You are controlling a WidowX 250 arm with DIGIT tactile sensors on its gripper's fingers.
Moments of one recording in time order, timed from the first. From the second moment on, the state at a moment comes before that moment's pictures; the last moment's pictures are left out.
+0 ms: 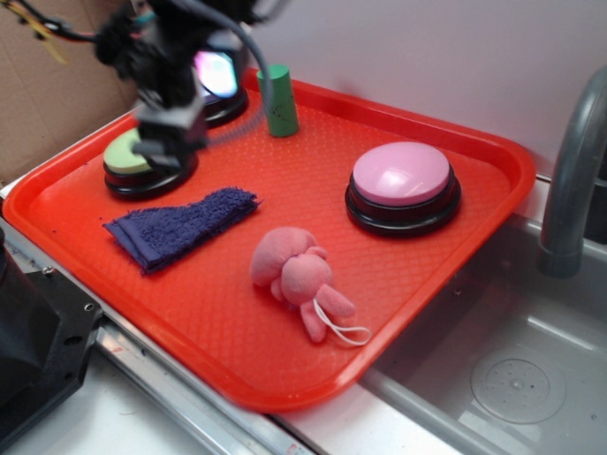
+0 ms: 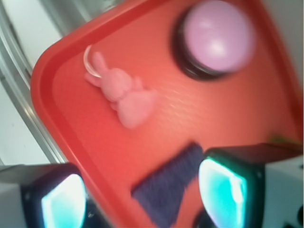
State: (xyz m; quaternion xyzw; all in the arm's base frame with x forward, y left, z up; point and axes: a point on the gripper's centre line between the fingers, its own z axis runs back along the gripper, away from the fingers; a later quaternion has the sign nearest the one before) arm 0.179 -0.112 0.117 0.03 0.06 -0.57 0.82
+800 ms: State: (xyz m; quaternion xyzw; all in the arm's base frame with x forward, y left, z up) arm 0.187 -0.137 0.046 0.02 0.12 -0.74 0.66
